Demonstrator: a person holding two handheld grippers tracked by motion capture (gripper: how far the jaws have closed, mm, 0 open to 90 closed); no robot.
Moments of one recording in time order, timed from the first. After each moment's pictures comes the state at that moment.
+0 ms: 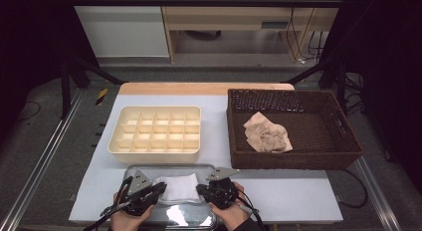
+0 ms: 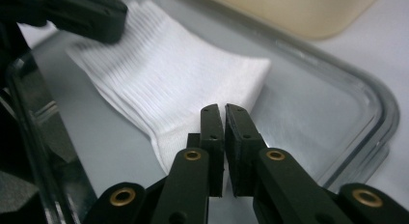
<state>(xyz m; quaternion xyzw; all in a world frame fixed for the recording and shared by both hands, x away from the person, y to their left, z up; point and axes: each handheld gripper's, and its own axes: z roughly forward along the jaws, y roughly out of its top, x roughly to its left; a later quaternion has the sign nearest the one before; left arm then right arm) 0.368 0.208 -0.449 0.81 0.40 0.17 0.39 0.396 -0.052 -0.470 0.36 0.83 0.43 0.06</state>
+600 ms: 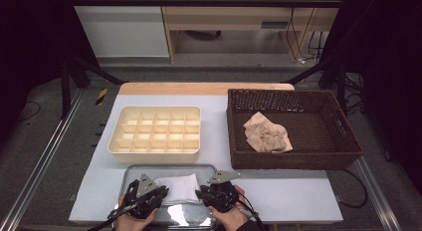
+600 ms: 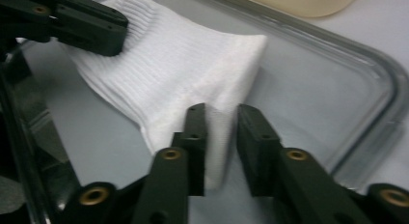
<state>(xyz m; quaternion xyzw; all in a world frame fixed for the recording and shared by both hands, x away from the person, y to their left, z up) 0.367 0.199 -0.462 0.82 0.42 0.17 0.35 0.393 -0.054 -0.485 0.37 0.82 0.44 0.05</state>
